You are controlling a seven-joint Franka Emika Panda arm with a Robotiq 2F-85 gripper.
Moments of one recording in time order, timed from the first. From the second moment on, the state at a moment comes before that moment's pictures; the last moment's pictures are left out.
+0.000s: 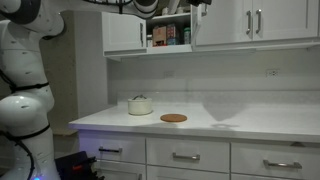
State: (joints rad) arm -0.19 -0.09 -0.38 -1.66 0.07 2.93 -0.33
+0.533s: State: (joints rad) arm -0.11 -0.07 -0.38 -1.66 0.26 3.02 -0.49
